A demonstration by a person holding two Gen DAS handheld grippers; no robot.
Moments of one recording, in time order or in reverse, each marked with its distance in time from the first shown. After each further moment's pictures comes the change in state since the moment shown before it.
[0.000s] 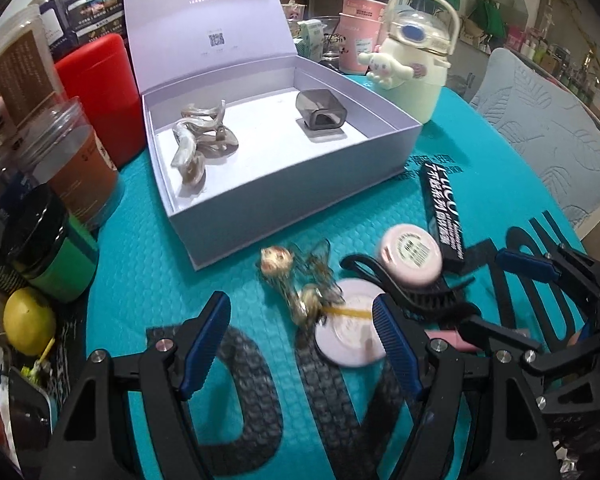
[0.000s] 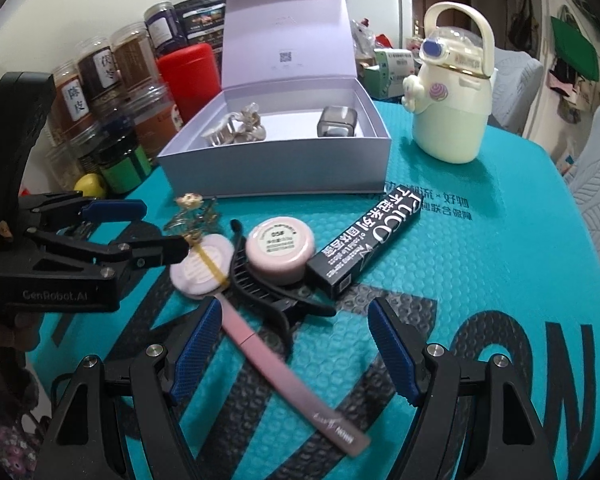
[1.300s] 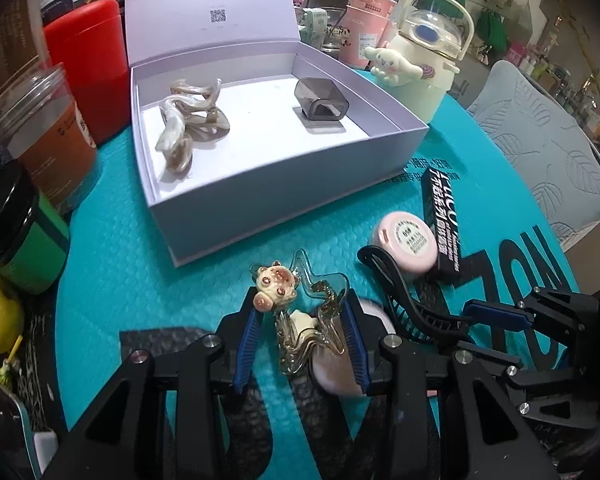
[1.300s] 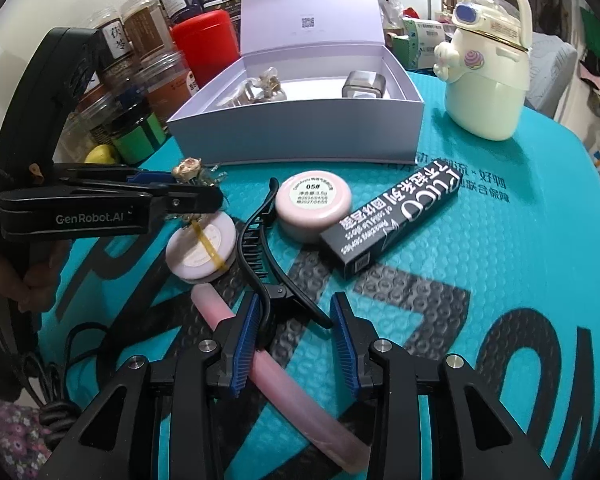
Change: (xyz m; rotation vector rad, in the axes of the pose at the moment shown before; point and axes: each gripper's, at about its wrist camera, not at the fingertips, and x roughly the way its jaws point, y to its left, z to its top) left arm 0.014 0.012 0.003 -0.070 0.041 -0.103; right arm 0.017 -0.004 -0.007 -0.039 0.099 0.100
